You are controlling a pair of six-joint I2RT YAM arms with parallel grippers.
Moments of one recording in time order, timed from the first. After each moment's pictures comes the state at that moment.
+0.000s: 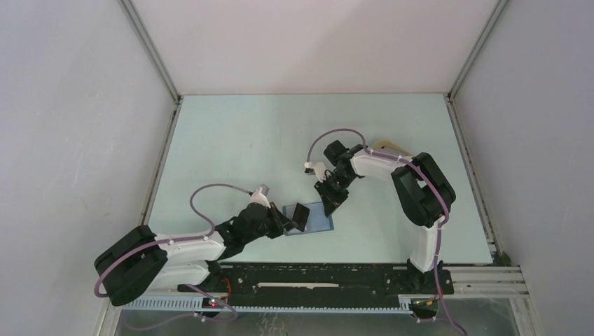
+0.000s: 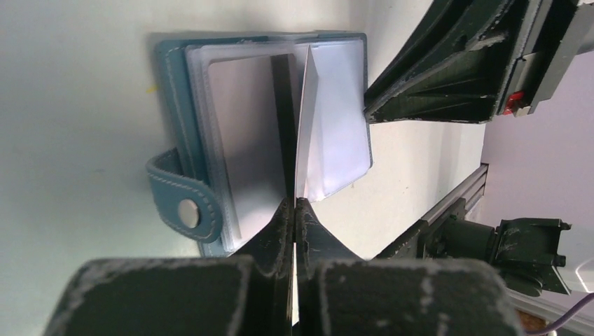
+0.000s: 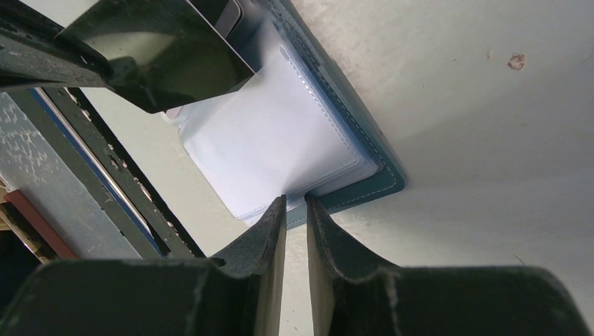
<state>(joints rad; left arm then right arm) -0.87 1.13 0.19 0.39 -0.04 -1.11 0.60 1.94 1.24 -0.75 -0.58 -0.23</state>
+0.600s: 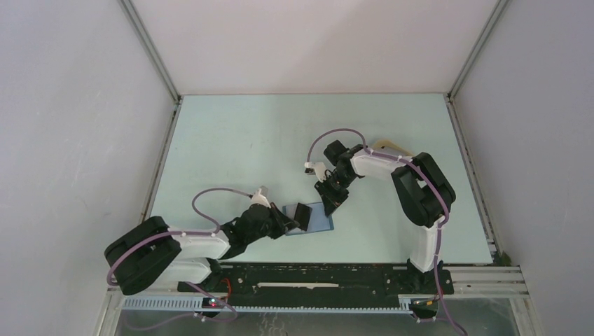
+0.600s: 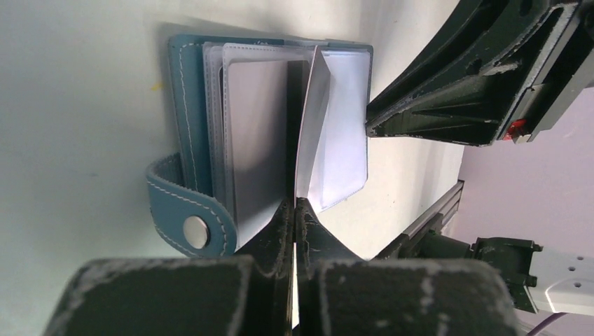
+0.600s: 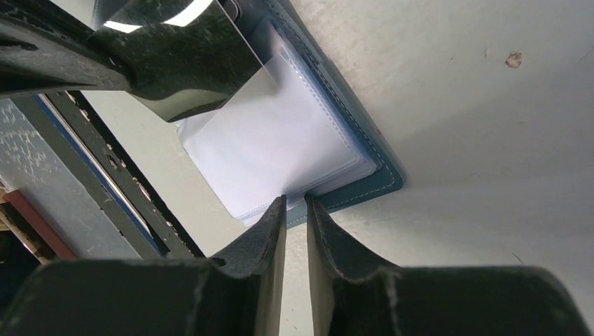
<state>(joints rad) -0.87 1.22 0.16 0.50 -0.05 -1.22 0.60 1.94 1.24 -0.75 -0.58 -0.23</state>
